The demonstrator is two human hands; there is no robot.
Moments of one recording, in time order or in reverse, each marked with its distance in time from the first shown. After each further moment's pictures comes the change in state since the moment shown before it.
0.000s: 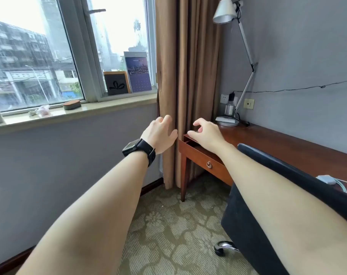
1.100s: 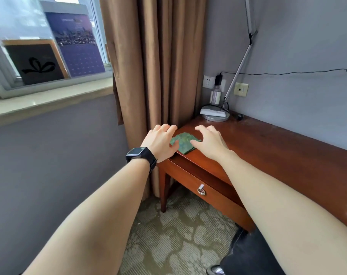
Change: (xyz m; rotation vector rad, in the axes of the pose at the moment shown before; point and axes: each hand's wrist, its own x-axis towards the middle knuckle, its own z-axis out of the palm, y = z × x) left_hand 0.296 -0.089 0.235 0.072 -0.100 0.315; right_hand 0.280 0.182 0.075 -0.304 0.003 0.231
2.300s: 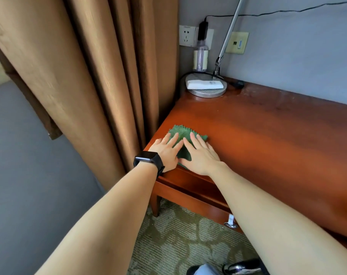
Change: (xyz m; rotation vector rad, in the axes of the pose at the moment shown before) left_hand 0.168 -0.124 0.279 0.183 -0.622 0.378; right_hand 0.182 0.097 0.207 -0.347 -0.345 0.168
